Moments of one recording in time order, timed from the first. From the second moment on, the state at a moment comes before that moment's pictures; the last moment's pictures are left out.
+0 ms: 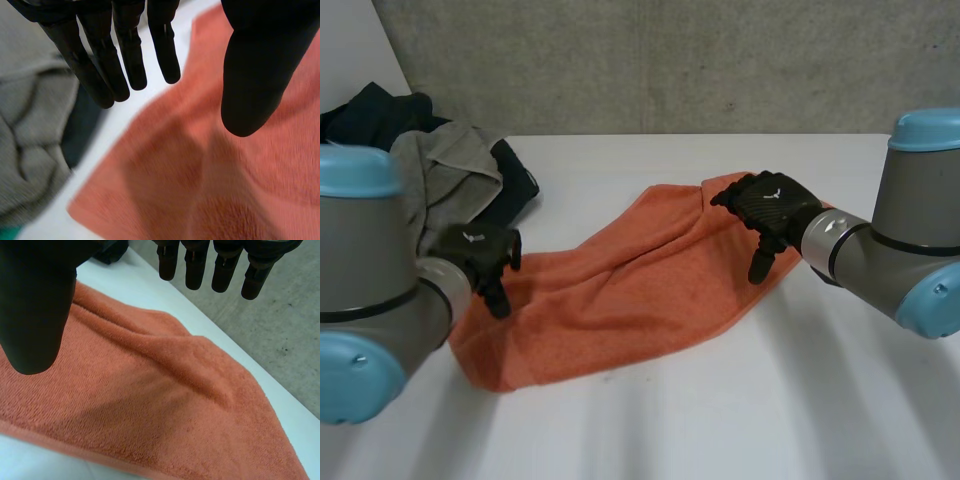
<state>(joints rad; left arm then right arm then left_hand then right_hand) 4.30 -1.93 -1.52 2.96 -1.70 3.40 1.93 -0.99 1.20 0.17 1.26 2.67 0.61 0.61 0.60 0.61 0.44 0.22 0.20 0.20 0.20 0.04</state>
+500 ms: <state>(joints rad) 4.28 -1.93 -1.37 2.82 -1.64 3.36 2.01 -0.70 0.94 -0.16 1.27 2.54 1.15 1.19 1.18 1.19 0.98 0.22 0.20 0.20 0.20 0.04</state>
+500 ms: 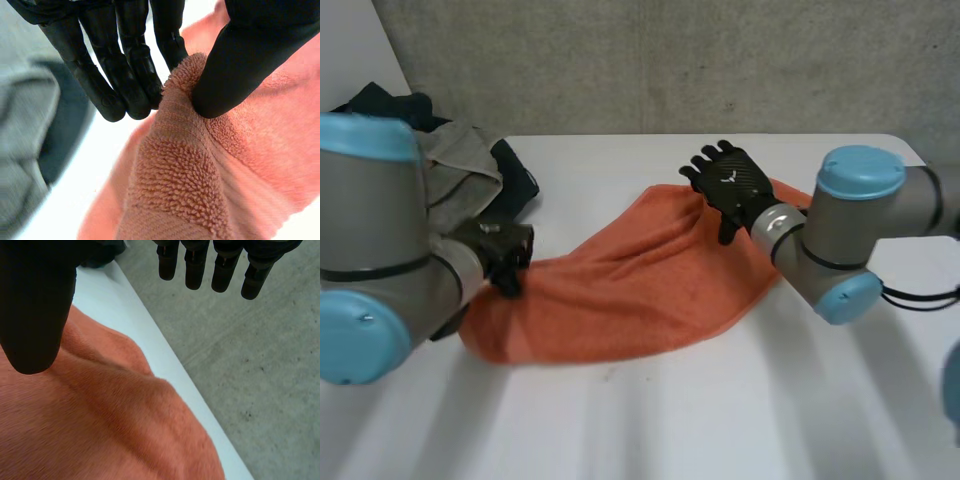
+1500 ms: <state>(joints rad) 4.37 -1.85 -1.30 2.86 -1.57 3.34 1.82 -1.15 1.15 0.34 1.31 2.45 1.15 1.20 1.19 1.20 0.98 1.12 1.17 1.18 1.19 0.97</state>
